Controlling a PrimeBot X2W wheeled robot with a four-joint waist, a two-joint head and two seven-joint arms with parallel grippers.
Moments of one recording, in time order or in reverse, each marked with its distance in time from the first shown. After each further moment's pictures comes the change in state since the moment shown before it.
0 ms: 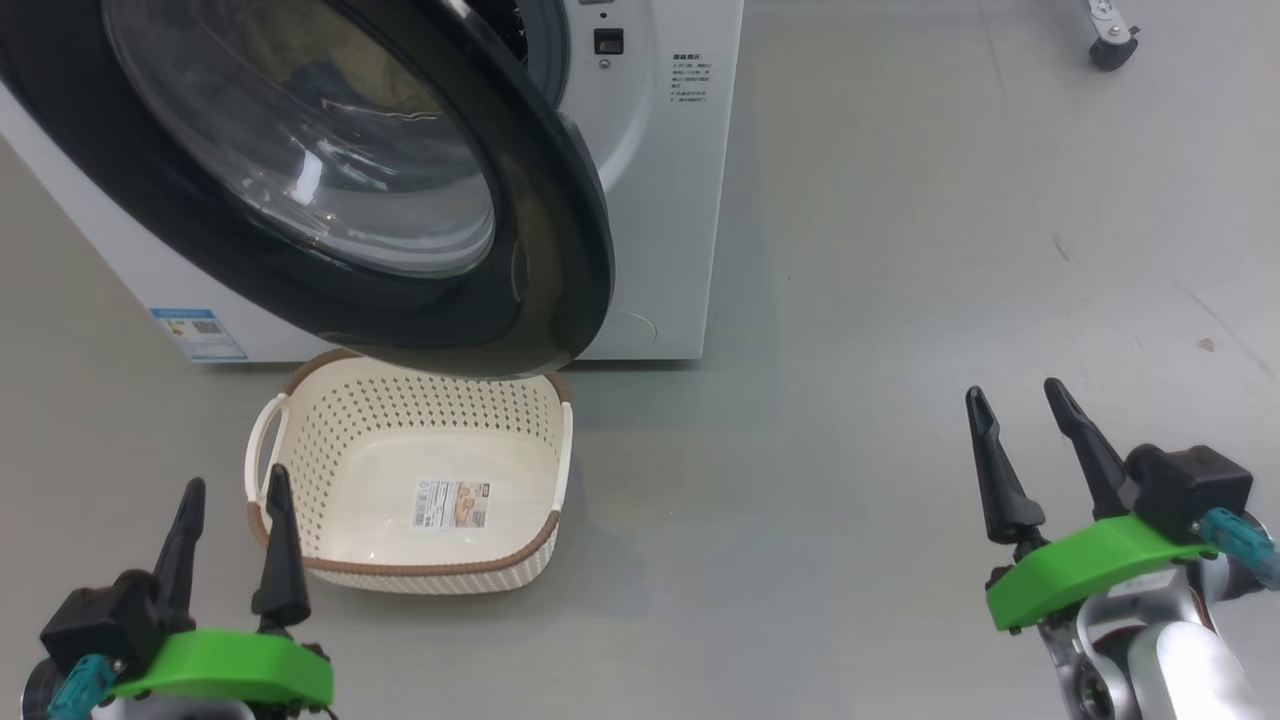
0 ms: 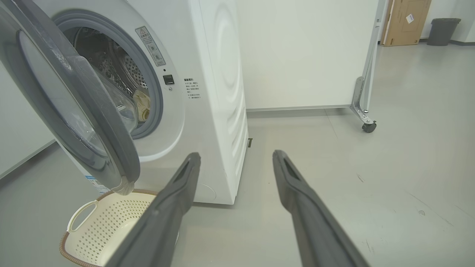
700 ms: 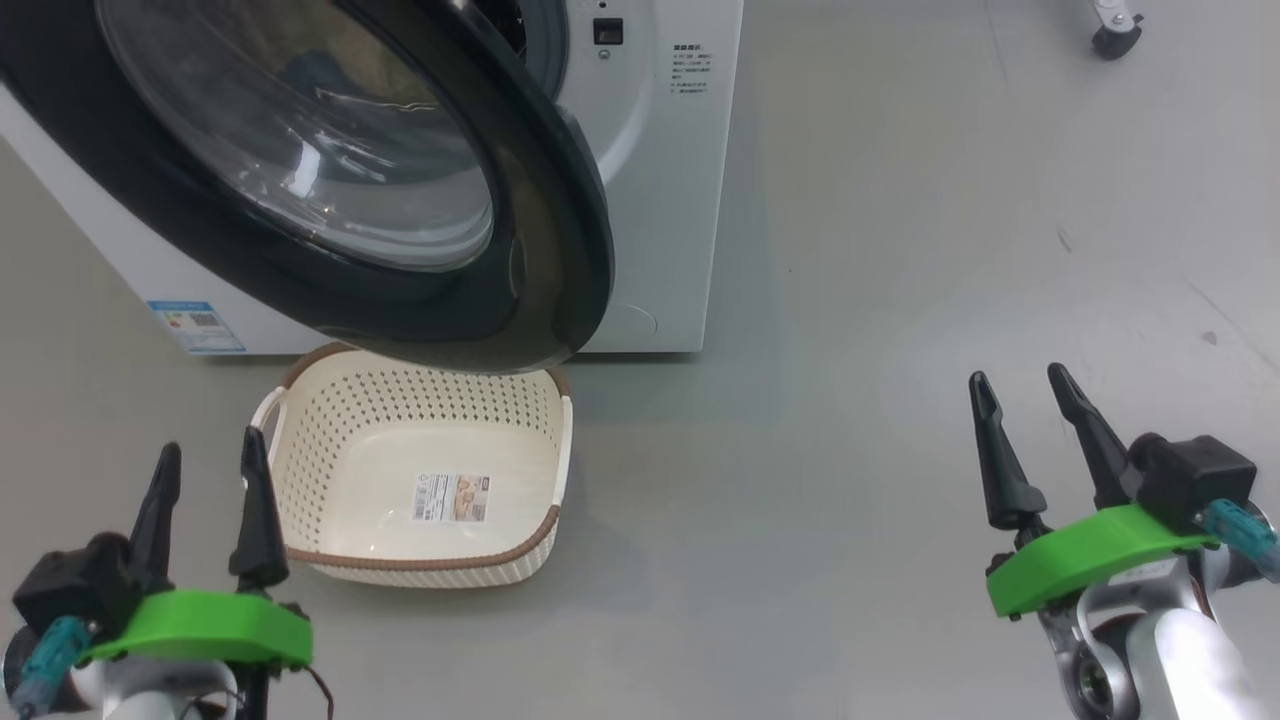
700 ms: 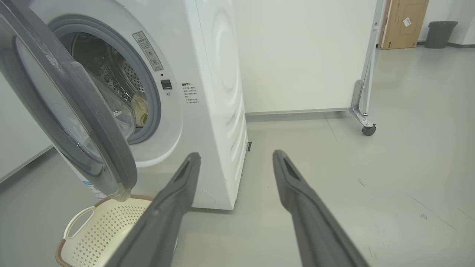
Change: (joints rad) left arm -0.102 -0.003 0.027 0.067 -0.037 -0.052 0.004; right arm -0.036 0.000 0.001 0.034 0.007 0.000 -0.035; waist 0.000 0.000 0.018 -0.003
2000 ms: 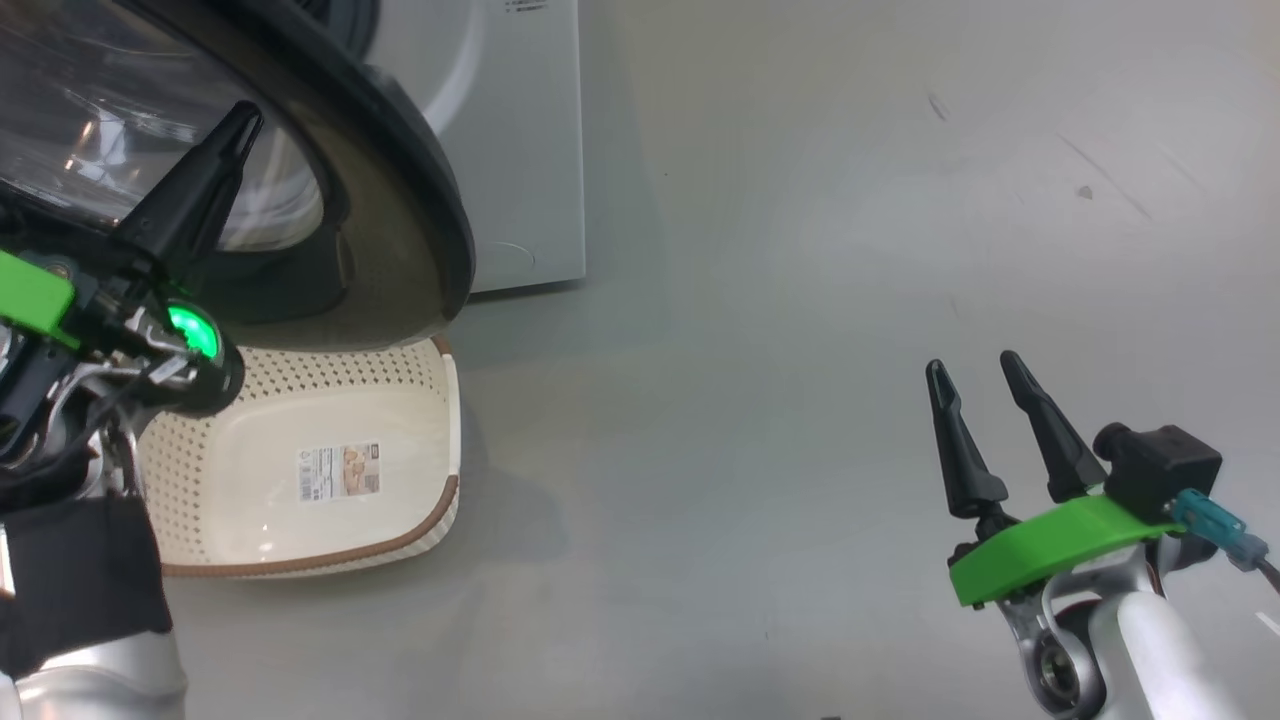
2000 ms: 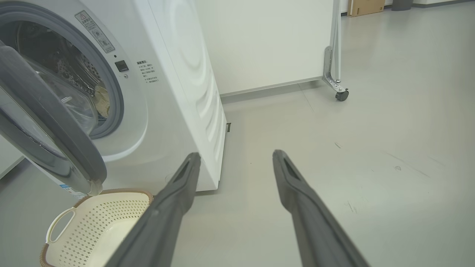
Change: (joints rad) left arm -0.498 -0.232 0.427 0.089 -1.041 -0.136 0.920; right arm -0.036 0.000 0.078 0.040 0.082 0.000 -0.051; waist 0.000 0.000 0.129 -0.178
